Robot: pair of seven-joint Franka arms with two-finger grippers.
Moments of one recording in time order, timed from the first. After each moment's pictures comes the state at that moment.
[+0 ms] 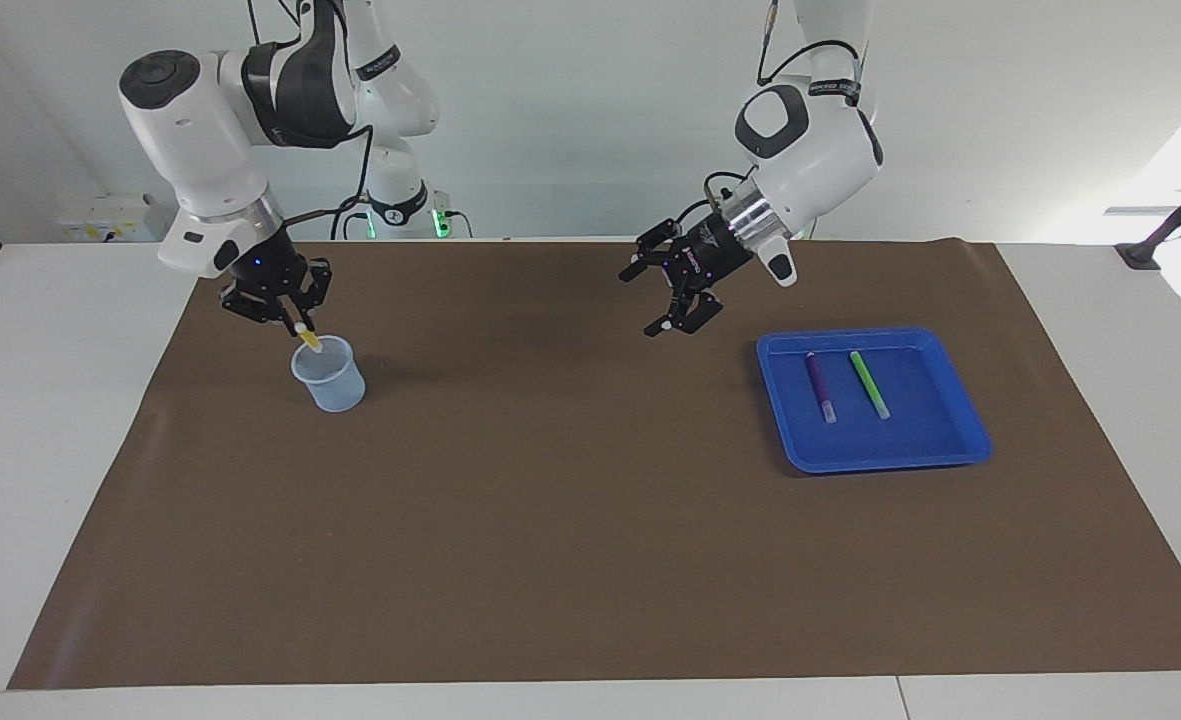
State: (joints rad) left arm -0.16 -0.10 -0.37 -2.13 -1.06 2.36 -1.72; right arm -0.15 -0.12 0.13 -2.04 0.03 1.94 -0.44
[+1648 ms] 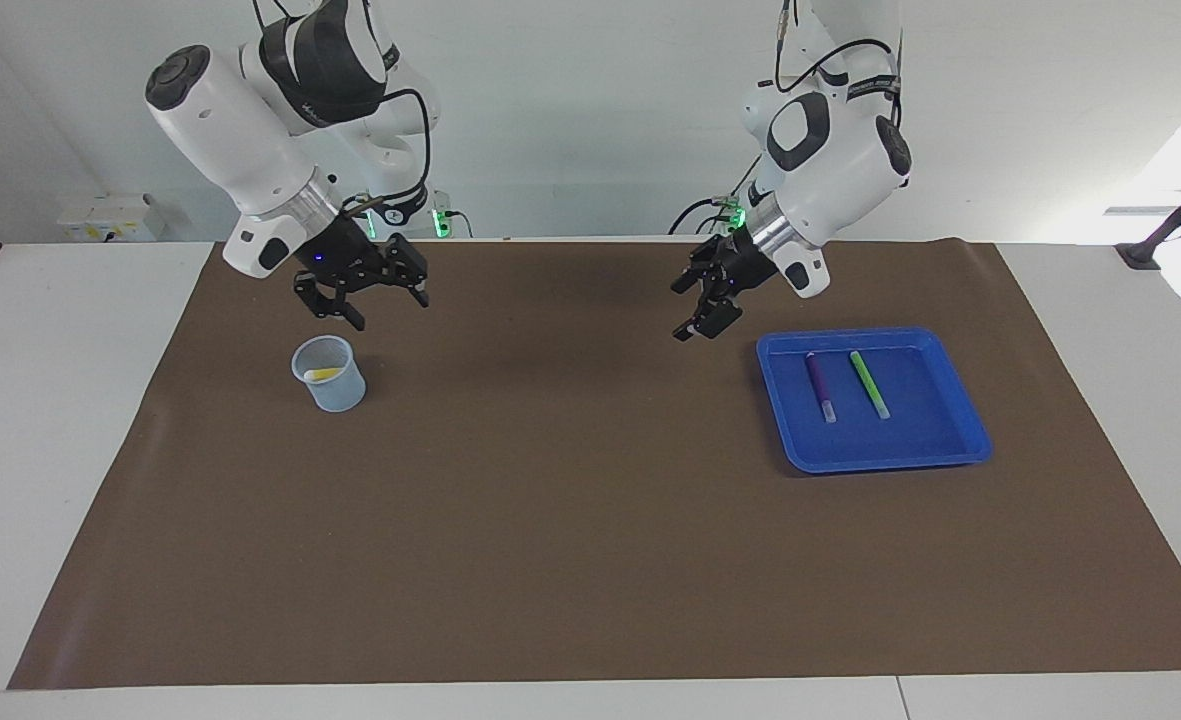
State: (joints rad) left arm -0.03 -0.10 -0.37 -2.13 -0.69 2.11 -1.32; right arm -0.04 -0.08 0.15 -1.90 0.43 1.88 -0.01
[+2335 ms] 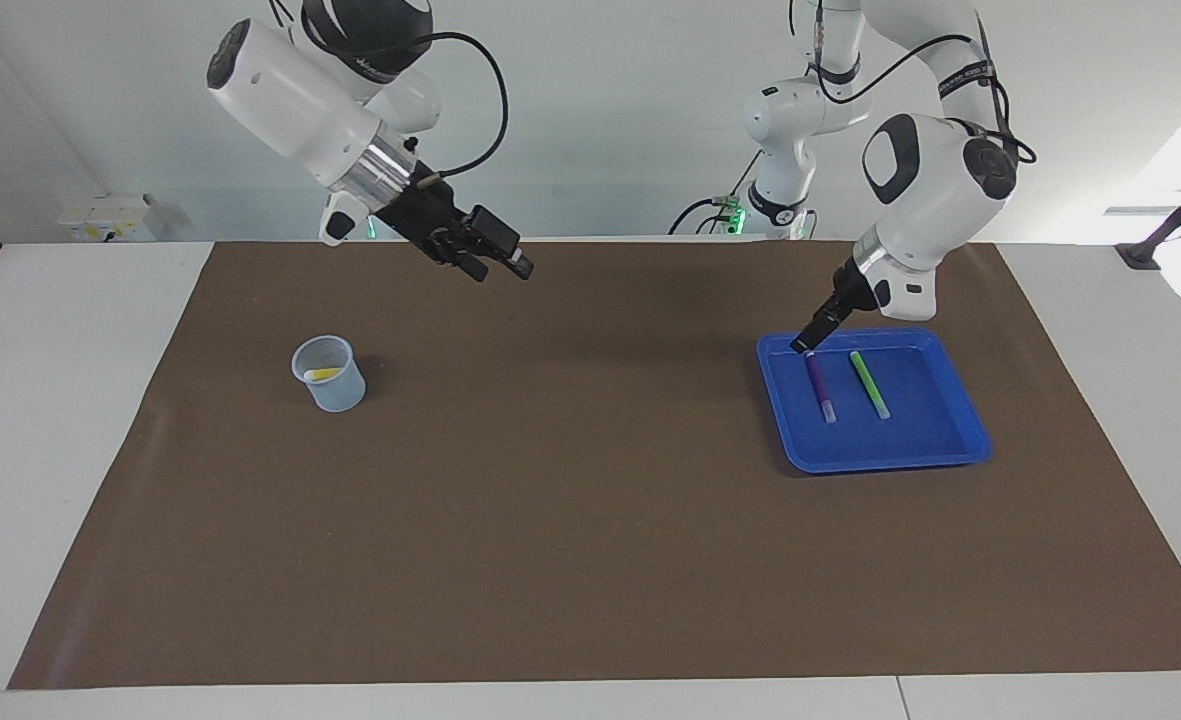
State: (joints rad) left arm 0.24 -0.08 -0.36 -2.14 -0.22 1.96 -0.60; right arm 0.06 -0.07 0.22 -1.87 0.73 1.97 0.62
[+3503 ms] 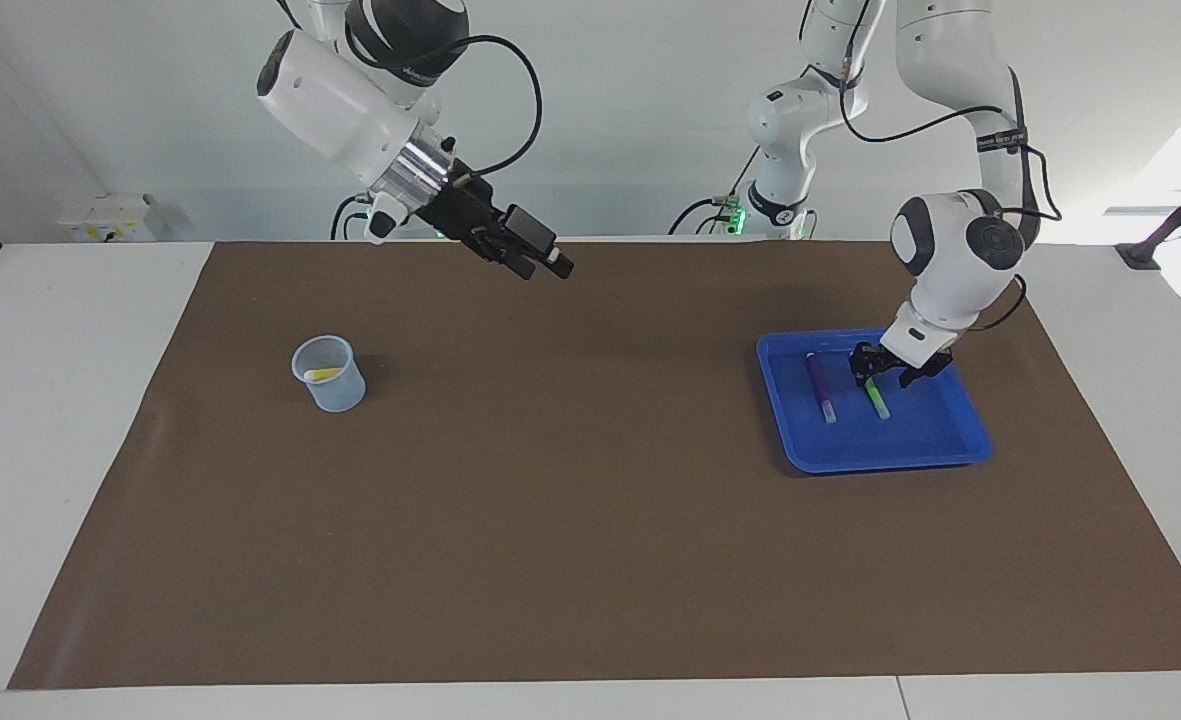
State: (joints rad) left arm 0.37 0.08 -0.36 -2.29 0.06 2.31 0.11; right arm 0.10 -0.08 0.22 -1.91 0.84 2.13 0.65
